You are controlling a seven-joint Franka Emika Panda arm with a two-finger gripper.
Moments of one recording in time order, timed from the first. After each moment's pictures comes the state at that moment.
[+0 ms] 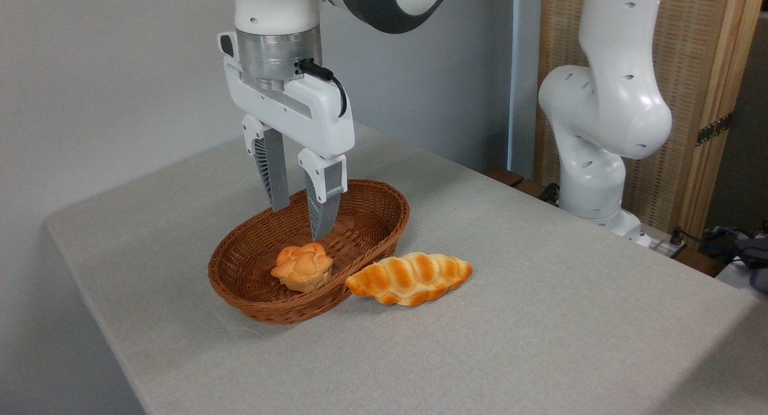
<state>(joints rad) -0.26 -0.09 0.15 -1.87 -0.07 1.87 0.62</state>
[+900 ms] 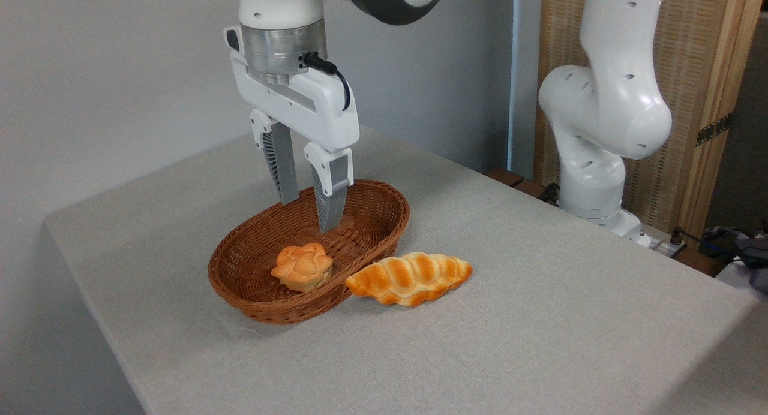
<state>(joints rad) -0.26 -0.11 0.15 -1.87 -0.07 1.83 0.66</state>
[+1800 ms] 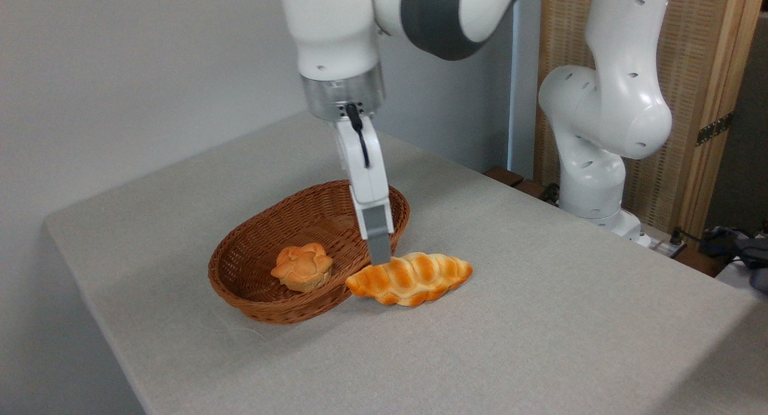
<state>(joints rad) -0.25 -0.20 0.24 -2.06 -0.02 1.81 1.26</state>
